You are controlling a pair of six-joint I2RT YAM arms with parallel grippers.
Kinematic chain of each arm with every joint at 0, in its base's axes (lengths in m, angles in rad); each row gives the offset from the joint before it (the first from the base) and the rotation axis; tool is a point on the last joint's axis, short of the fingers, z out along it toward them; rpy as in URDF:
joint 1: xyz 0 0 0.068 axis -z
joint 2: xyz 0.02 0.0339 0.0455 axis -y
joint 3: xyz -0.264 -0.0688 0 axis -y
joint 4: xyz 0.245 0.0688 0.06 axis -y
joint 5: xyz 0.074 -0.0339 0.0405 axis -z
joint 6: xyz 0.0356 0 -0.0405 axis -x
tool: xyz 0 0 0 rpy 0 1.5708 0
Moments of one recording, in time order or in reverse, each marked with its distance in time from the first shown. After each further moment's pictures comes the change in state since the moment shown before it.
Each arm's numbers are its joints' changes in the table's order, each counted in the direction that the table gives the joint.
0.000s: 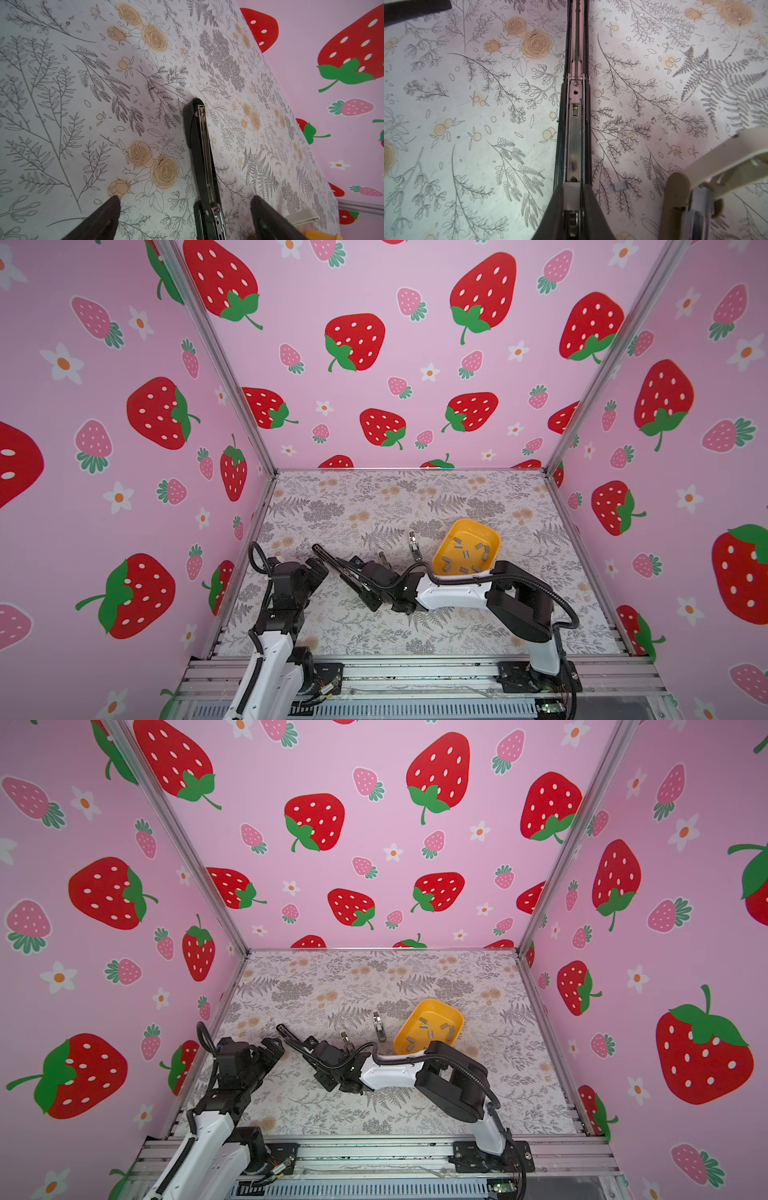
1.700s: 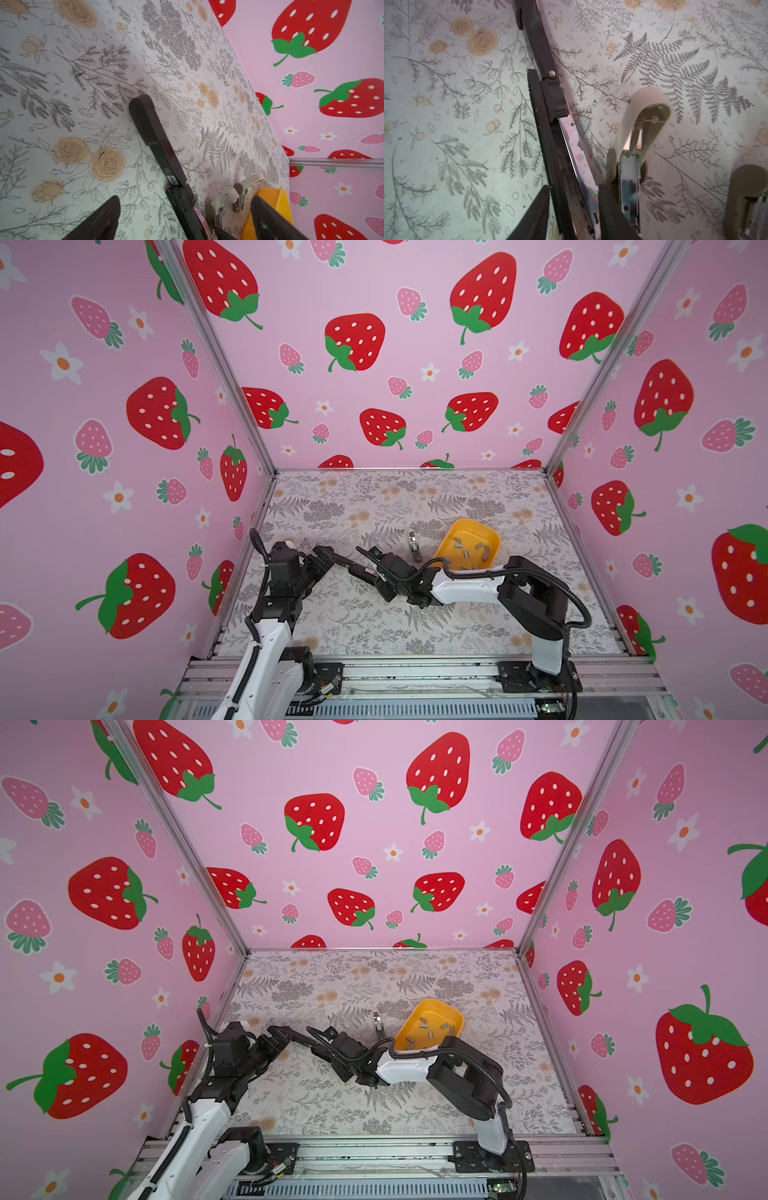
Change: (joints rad) left arm 0.005 -0.092 0.150 -0.016 0.242 -0.004; right arm 0.090 0.077 -0.148 0.086 0.018 0.006
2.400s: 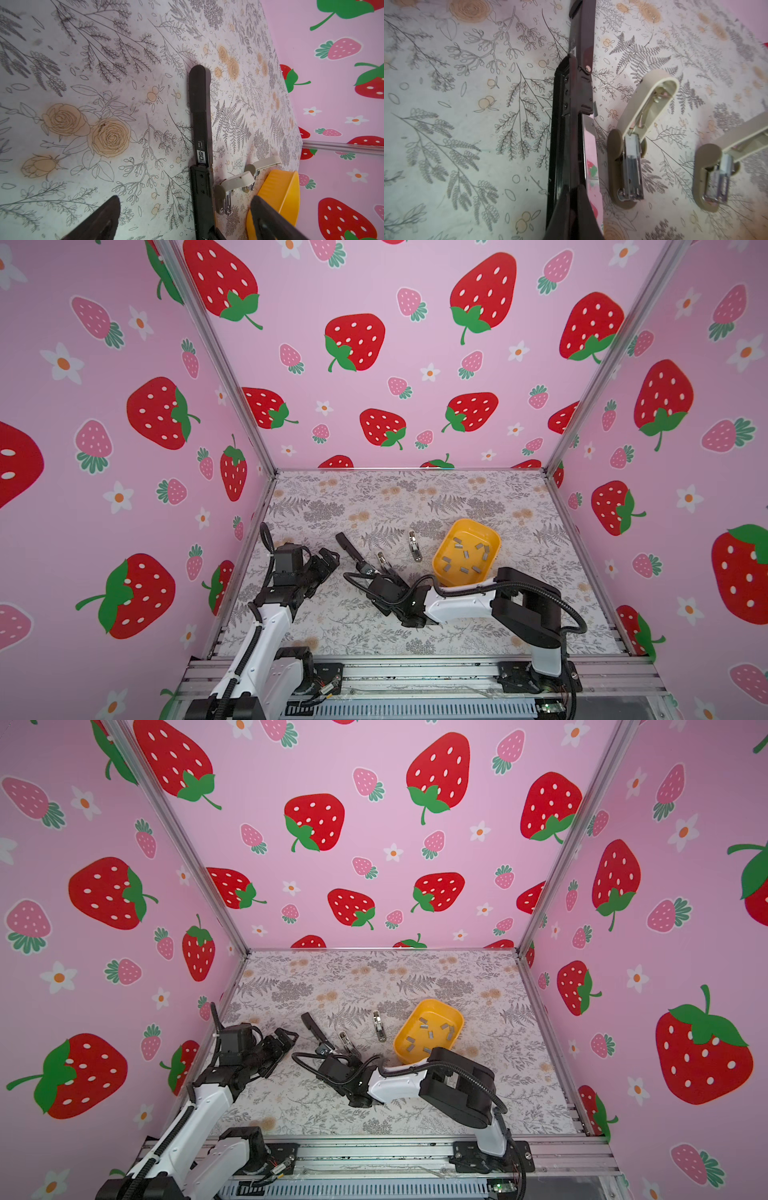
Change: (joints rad) left arm 0.000 -0.125 0.035 -0.087 0.067 -0.023; right arm -0.161 -0.033 -0.006 -0.028 0.325 0.023
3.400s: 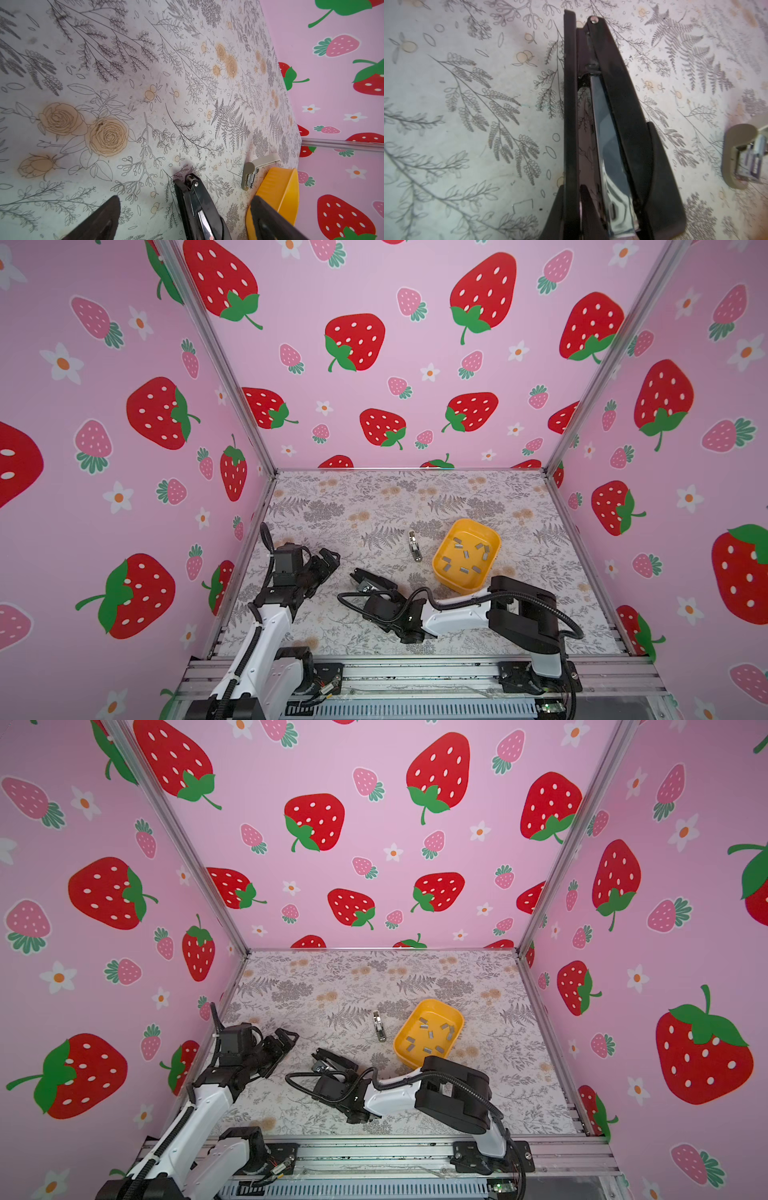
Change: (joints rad) left arm 0.000 -0.008 -0.002 0.002 0.017 -0.007; right arm -0.073 -0.012 -0.023 -0.060 0.026 -0.035
